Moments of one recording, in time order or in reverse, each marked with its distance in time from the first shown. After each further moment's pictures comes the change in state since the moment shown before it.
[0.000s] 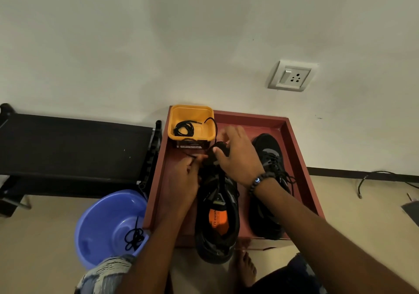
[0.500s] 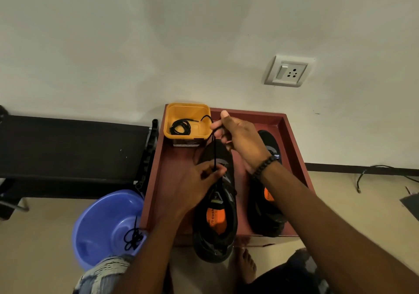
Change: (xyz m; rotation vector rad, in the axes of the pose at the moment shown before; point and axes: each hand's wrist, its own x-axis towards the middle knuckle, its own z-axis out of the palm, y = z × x) left_hand 0.001 0.003 0.009 -0.095 -0.468 -0.042; right_hand 0.016 -0.021 -0.032 0.822 -0.055 0.329
